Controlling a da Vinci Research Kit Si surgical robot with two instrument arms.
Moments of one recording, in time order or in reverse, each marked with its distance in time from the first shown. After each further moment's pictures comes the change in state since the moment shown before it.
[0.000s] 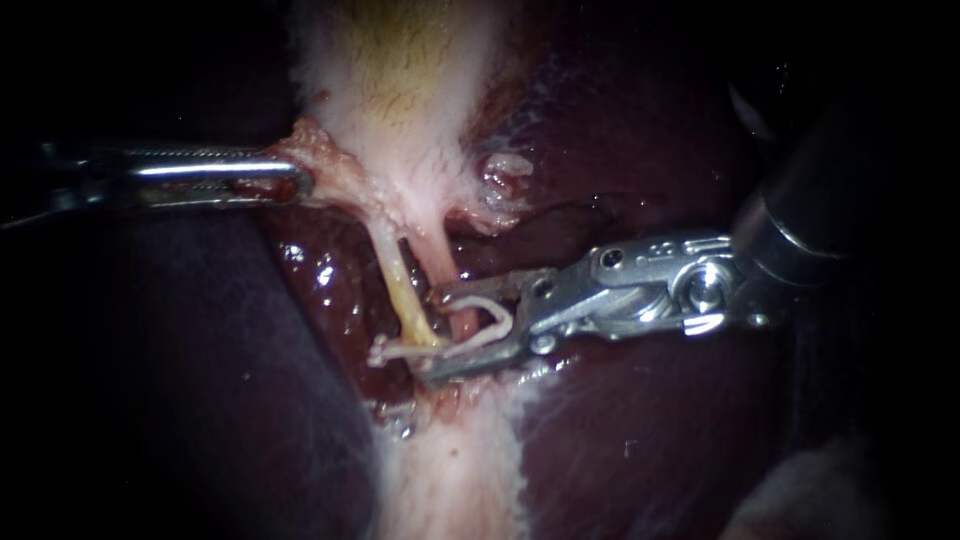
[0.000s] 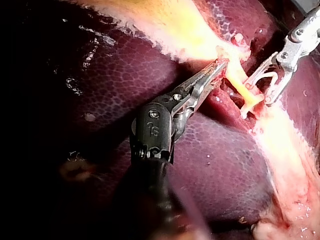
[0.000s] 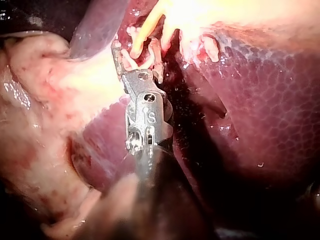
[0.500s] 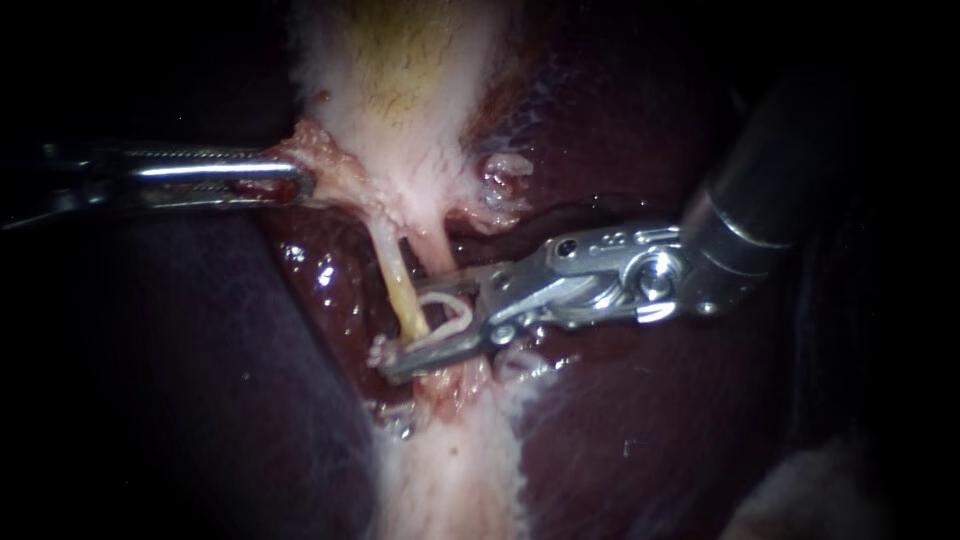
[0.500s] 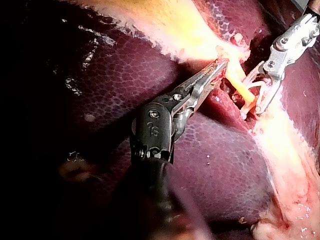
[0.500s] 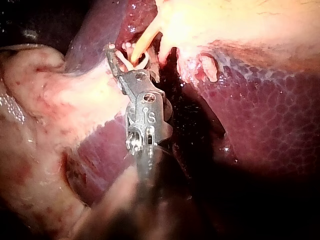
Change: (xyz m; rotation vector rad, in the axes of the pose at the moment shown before) right arm 0.001 0.001 0.004 0.072 0.043 -0.016; left arm 0.000 0.000 0.000 0.002 0.001 0.000
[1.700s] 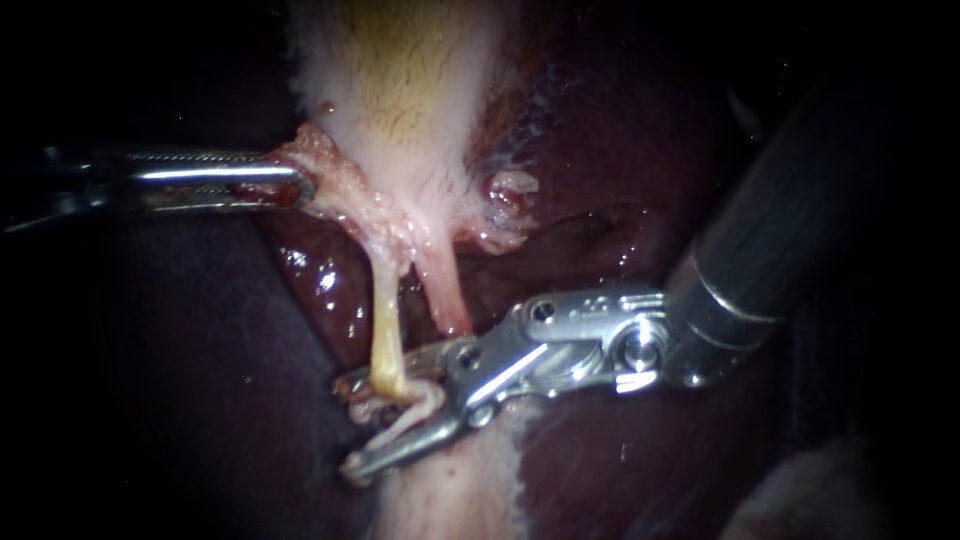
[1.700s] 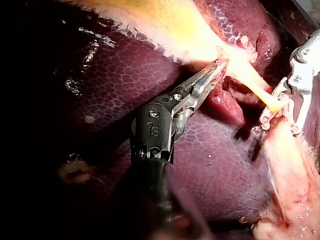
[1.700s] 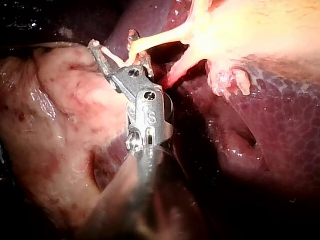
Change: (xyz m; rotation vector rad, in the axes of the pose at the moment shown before) right arm 0.003 -0.008 0.002 0.298 0.094 -0.079; left arm 0.000 0.000 0.000 0.000 0.000 0.001
